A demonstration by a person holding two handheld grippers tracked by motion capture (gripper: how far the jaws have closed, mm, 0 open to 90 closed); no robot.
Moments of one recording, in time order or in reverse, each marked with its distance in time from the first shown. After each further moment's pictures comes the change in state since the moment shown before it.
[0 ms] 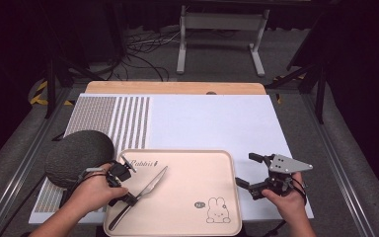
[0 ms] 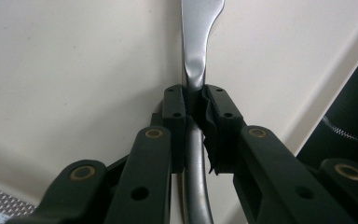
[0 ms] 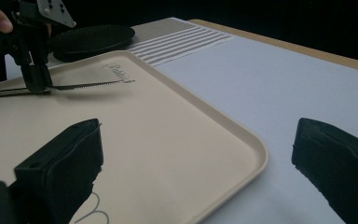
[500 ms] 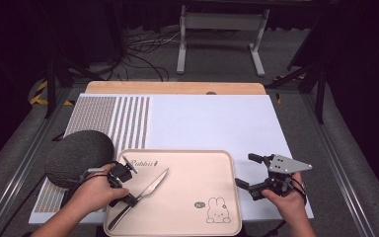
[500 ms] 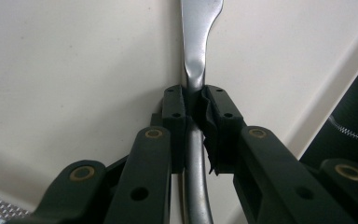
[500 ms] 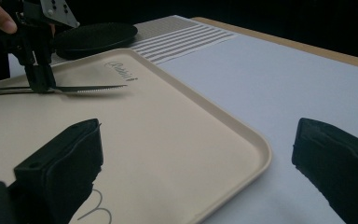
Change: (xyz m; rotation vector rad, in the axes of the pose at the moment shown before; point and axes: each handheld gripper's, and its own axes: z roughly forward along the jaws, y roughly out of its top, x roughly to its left) left arm -0.001 0.001 0.003 0.015 0.013 0.011; right arm 0.000 -0.001 0.001 0.006 0.012 0.000
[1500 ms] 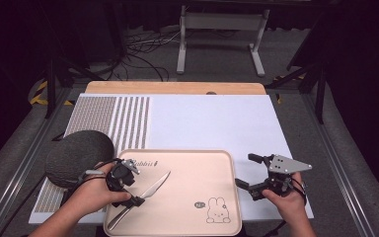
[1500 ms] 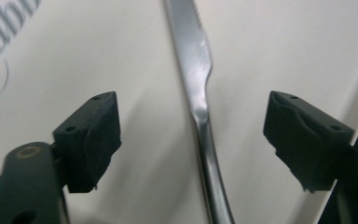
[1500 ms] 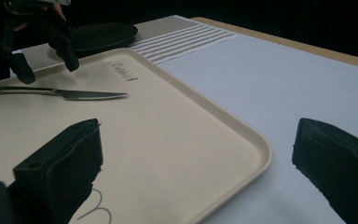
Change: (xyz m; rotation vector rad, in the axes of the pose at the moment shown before) left arm -0.018 0.001 -0.008 -0.205 0.155 0.294; right arm 0.000 -0.001 0.000 -0.001 0.002 -0.001
